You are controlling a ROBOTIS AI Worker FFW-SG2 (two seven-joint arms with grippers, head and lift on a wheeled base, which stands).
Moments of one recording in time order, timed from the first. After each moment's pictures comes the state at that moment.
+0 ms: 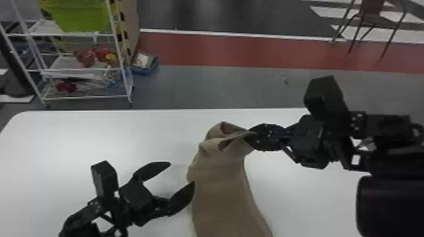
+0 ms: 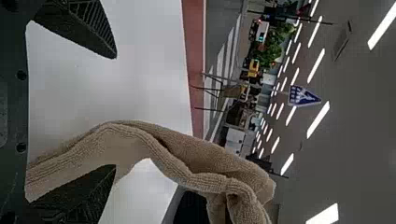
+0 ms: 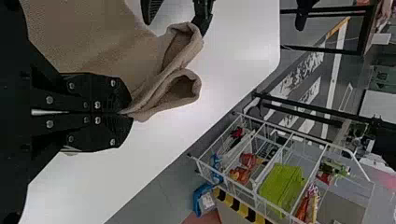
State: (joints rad) left arm 0.27 0.00 -0.03 -1.74 0.06 0.19 -0.79; right arm 0.06 -0.17 0.06 -2.35 0.72 0.77 1.36
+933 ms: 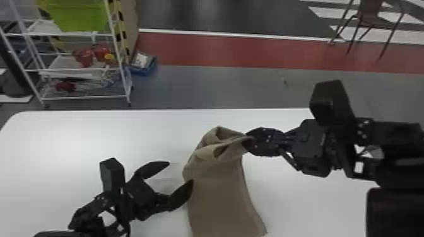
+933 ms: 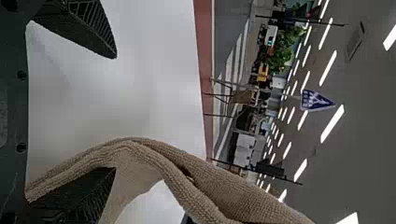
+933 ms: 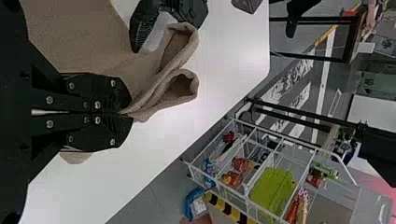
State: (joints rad) left arm 0.19 0.00 -0.04 -1.61 0.02 0.15 -0.77; right arm 0.12 -0.18 0.06 -2.43 0.69 0.78 1.36
